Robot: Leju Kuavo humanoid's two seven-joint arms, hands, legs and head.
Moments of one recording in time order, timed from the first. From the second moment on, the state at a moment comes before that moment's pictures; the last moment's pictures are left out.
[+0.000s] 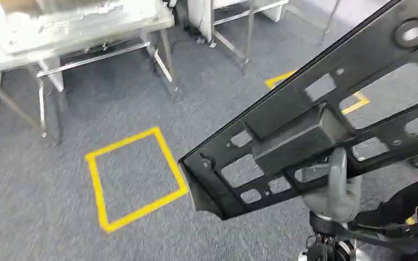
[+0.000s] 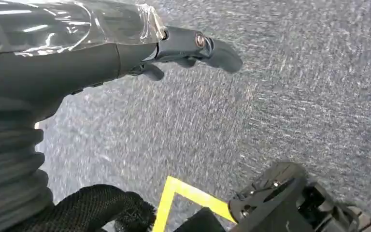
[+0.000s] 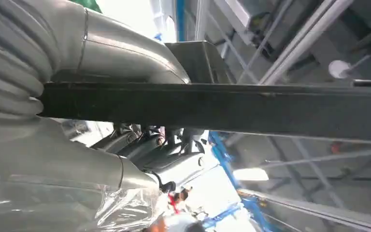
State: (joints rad) left arm -0.17 0.02 -1.14 -0.25 0.45 0.36 -0.08; right arm 0.02 -0.14 0.34 -2.24 -0.84 -0.23 -0.49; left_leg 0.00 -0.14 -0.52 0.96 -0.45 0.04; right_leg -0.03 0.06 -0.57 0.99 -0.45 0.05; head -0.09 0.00
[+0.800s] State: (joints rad) left arm -0.16 0.03 -1.12 -0.25 0.45 0.32 -0.10; right arm 0.01 -0.13 0.34 -2.24 -0.88 -0.19 -0.53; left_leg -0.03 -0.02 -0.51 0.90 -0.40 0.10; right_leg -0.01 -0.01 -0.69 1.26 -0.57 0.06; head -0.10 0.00
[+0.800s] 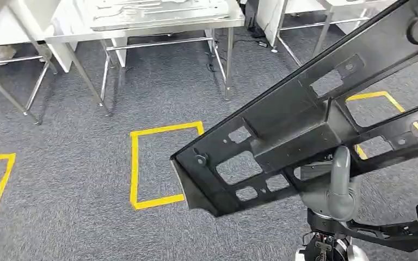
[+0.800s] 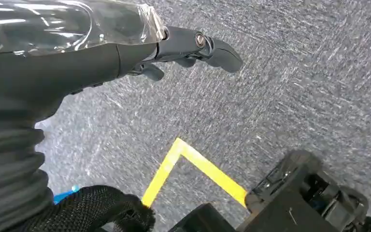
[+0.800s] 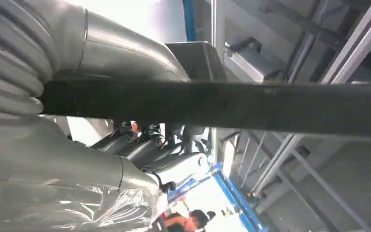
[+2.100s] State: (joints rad) left arm -0.16 0.04 -1.12 -0.25 0.44 0.25 -0.15; right arm 0.00 -0.12 0.34 -2.26 -0.86 -0.19 -0.57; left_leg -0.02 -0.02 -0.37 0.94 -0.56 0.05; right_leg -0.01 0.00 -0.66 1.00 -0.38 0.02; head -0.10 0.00
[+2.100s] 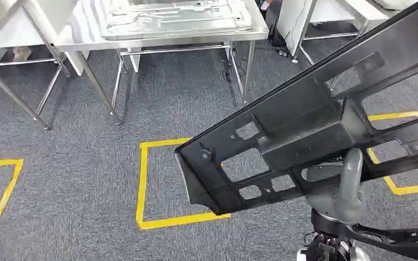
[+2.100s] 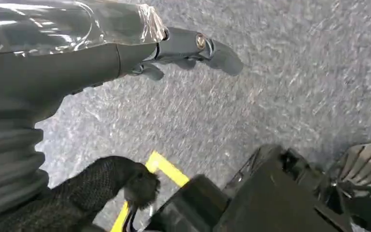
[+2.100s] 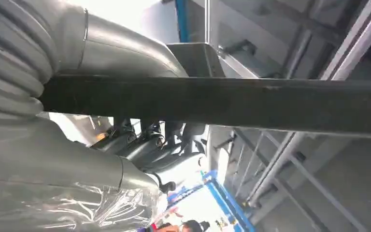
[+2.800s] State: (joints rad) left arm -0.17 0.04 -1.11 -0.25 0.44 0.25 -0.16; right arm 0.01 -0.11 0.34 -2.28 -0.85 -0.19 -0.60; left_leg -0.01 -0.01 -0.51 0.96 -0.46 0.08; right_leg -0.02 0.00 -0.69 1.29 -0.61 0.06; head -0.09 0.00
